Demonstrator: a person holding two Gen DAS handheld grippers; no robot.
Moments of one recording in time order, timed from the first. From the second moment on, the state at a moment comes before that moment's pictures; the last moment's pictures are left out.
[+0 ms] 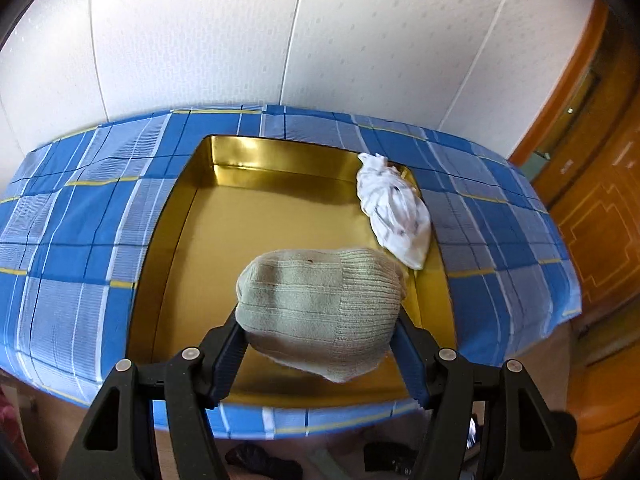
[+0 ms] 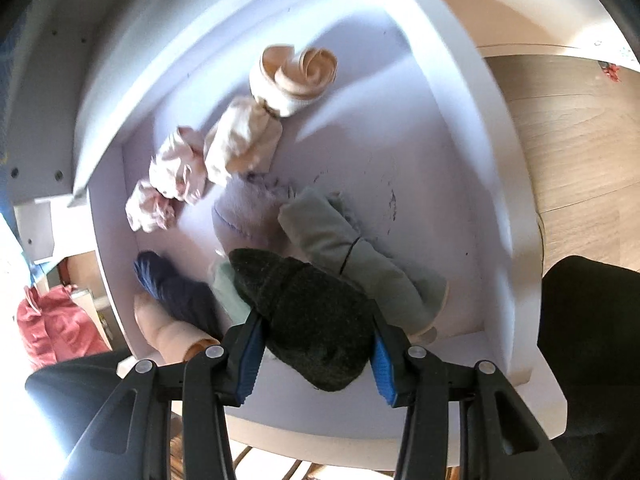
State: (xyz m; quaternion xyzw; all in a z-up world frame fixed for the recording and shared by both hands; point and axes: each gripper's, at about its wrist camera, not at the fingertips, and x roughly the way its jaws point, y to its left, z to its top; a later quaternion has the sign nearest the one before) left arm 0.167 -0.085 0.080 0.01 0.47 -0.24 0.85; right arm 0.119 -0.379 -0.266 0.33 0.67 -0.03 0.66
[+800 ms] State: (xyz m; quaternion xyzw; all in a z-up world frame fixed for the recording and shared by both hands) left arm 0.292 -0.160 0.018 -0.10 0.54 -0.15 0.82; right arm 0.108 -0.404 -0.251 0.43 0.60 -0.07 0.67
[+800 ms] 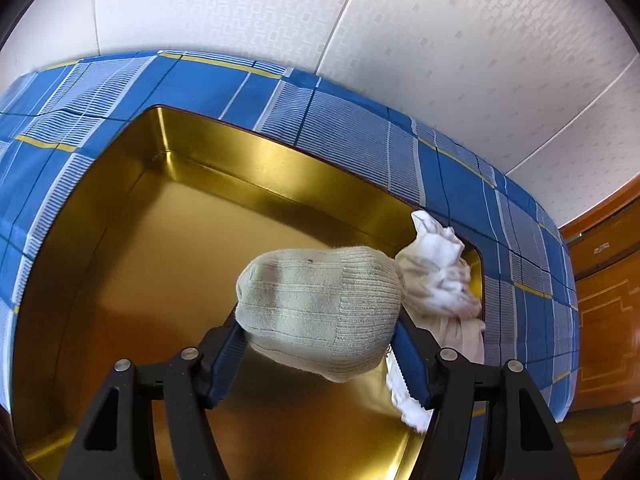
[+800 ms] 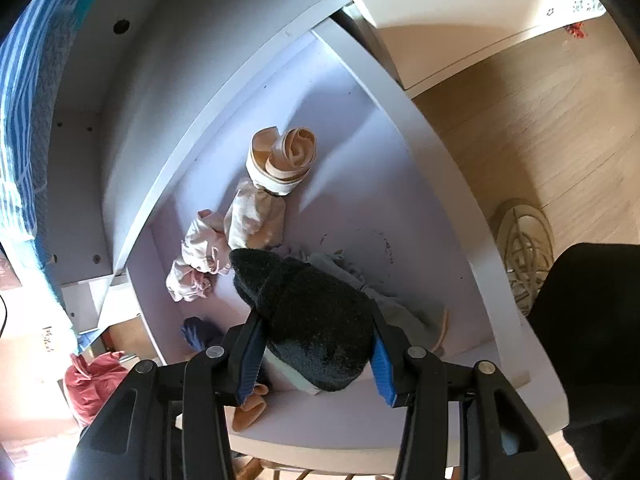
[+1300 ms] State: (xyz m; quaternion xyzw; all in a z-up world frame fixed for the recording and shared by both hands) left arm 0.296 -0.153 0.022 -0.13 0.52 -0.14 0.83; right arm 0.110 -0.407 -0.253 0.45 0.58 -0.08 0.67
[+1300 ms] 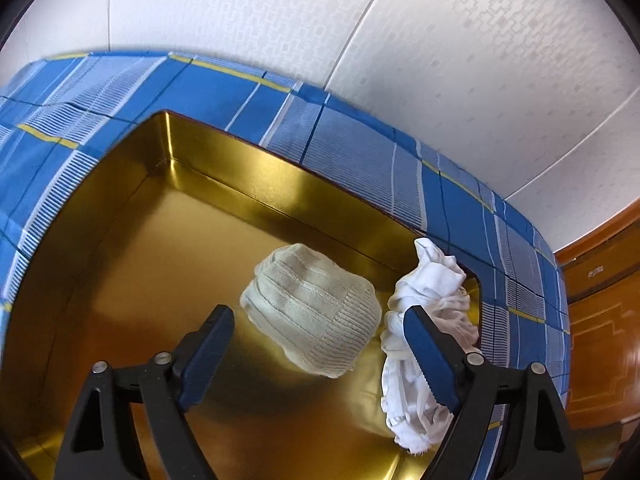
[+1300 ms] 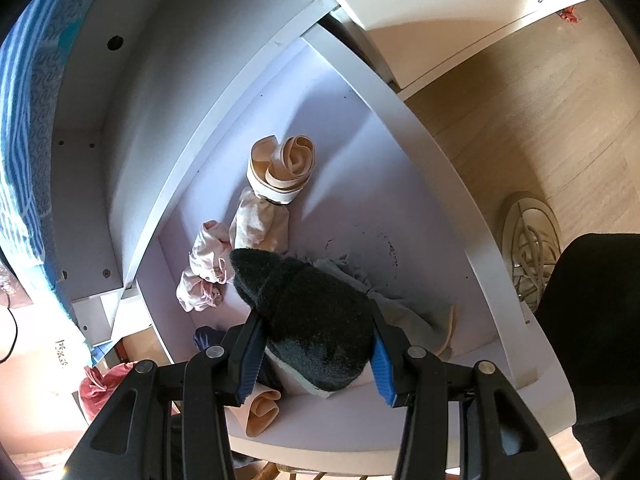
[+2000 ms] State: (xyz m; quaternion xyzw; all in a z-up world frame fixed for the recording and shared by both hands) left arm 0.193 -0.081 0.095 -0.06 0.42 -0.17 0.89; right arm 0.117 -0.406 -0.258 0.43 0.59 -0.09 0.68
